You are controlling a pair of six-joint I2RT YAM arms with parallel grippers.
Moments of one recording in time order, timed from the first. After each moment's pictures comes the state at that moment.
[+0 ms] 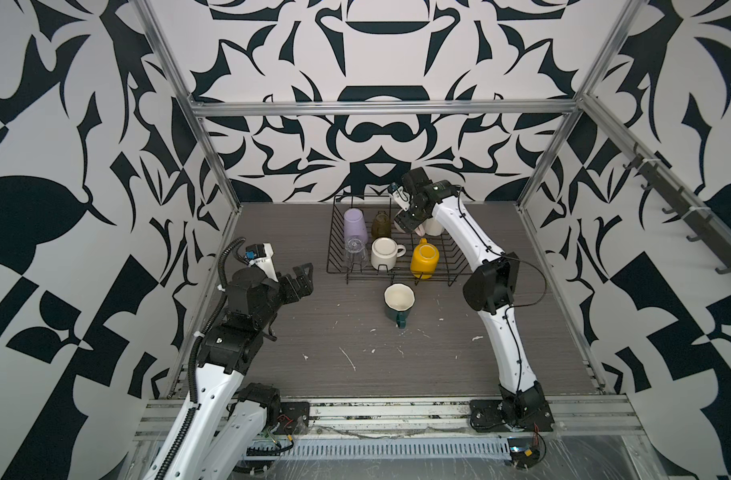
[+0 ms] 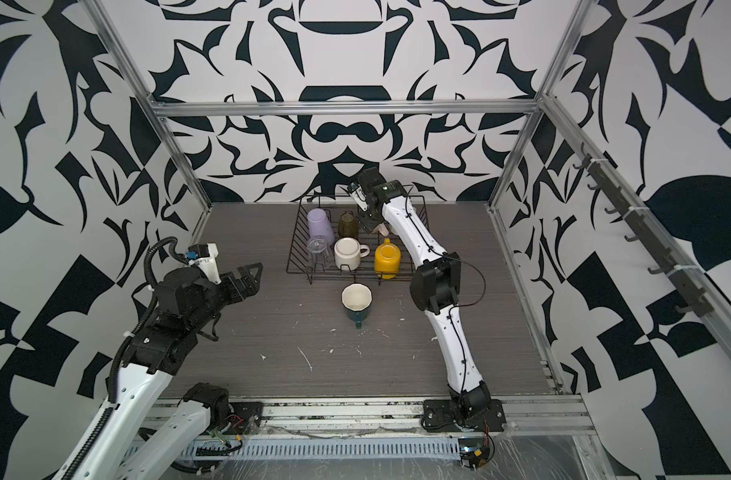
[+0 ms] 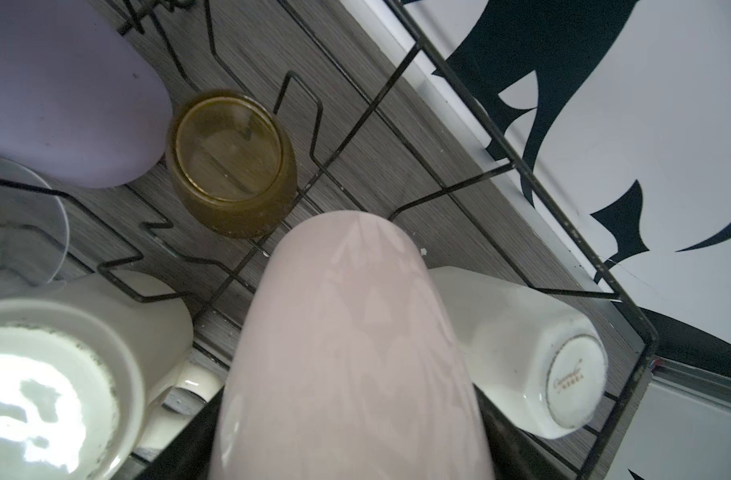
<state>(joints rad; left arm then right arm) -0.26 0.69 0.76 -0.47 0.05 -0.50 0.44 2.42 2.55 -1.16 0.13 -0.35</state>
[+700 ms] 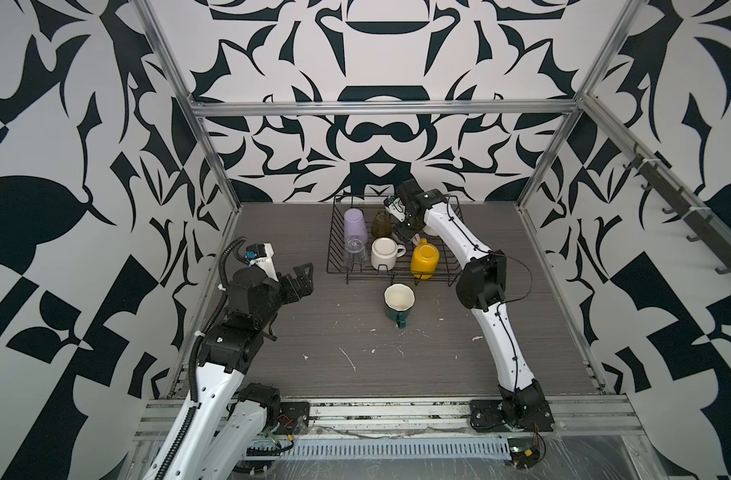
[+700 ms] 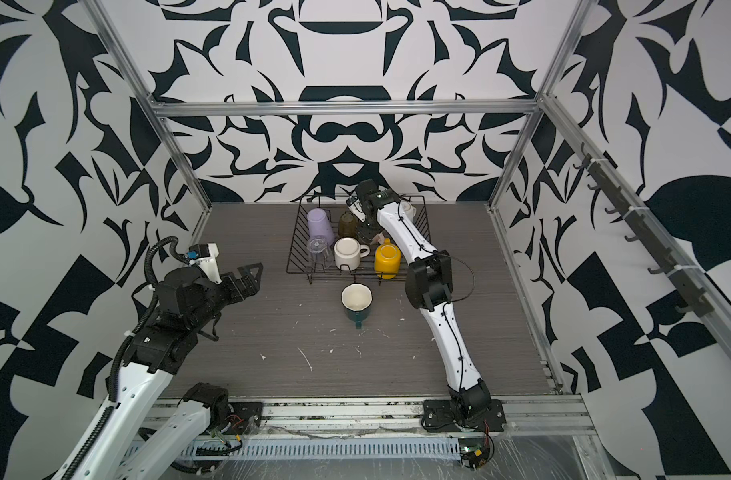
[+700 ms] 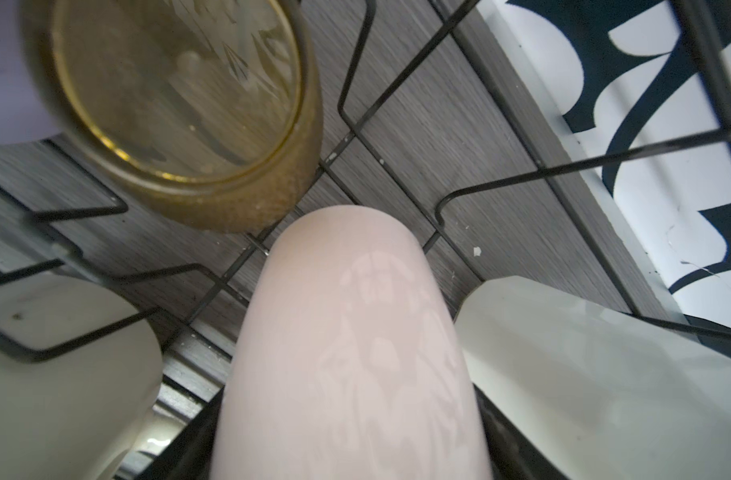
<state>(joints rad) -0.26 0.69 0.76 -0.47 0.05 -0.50 0.44 2.53 2.55 -1.15 0.13 -0.36</state>
